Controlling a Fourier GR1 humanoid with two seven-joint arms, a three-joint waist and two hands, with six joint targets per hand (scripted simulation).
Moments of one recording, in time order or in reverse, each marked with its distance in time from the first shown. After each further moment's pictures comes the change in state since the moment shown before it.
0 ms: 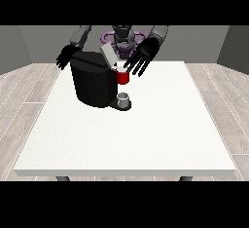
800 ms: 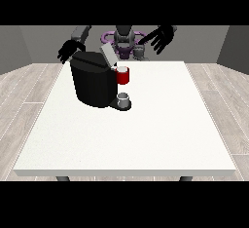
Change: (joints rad) left arm 0.189 -0.184 0.183 -0.049 0.239 -0.006 -0.013; right arm 0.151 -0.019 -0.061 0.066 -0.035 0.009 -0.039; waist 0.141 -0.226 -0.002
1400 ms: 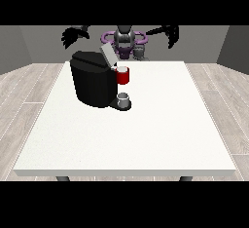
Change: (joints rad) left arm 0.291 -0.152 0.112 -0.043 0.204 -0.021 -0.045; right arm 0.090 -0.052 0.027 -0.080 0.008 0.057 0.051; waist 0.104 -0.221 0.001
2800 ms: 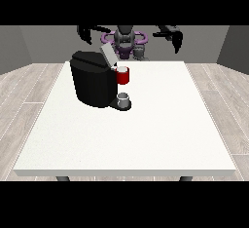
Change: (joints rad) left arm 0.330 -0.088 -0.122 -0.441 0.258 -0.036 0.107; right arm -0.265 -0.059 0.048 -0.025 0.008 0.165 0.070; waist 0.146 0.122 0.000
